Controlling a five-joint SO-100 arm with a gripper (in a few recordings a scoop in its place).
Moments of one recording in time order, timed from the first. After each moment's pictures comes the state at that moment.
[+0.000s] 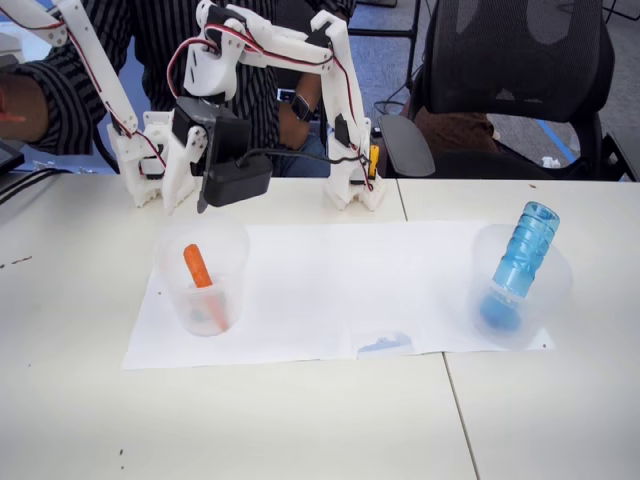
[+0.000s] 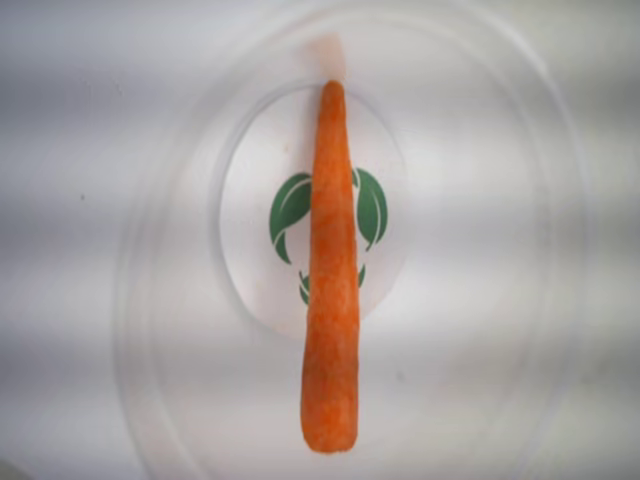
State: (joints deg) arm 50.8 68.6 45.4 85.5 2.3
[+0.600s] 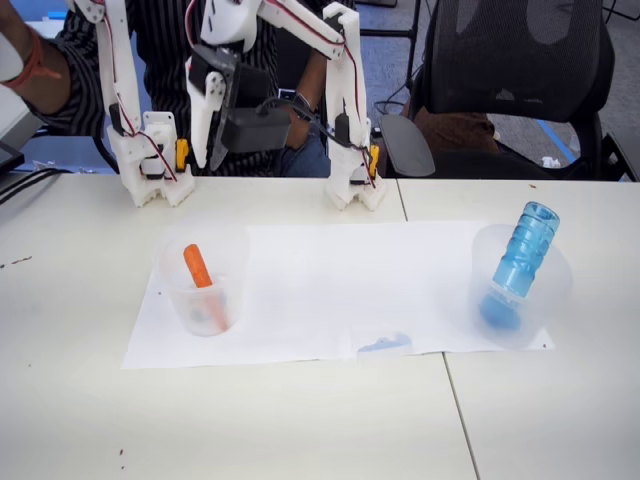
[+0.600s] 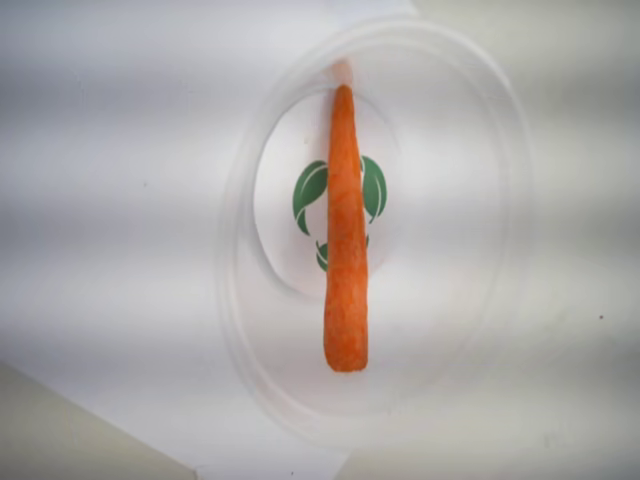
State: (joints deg) arm 46.9 85.7 43.2 98.4 2.5
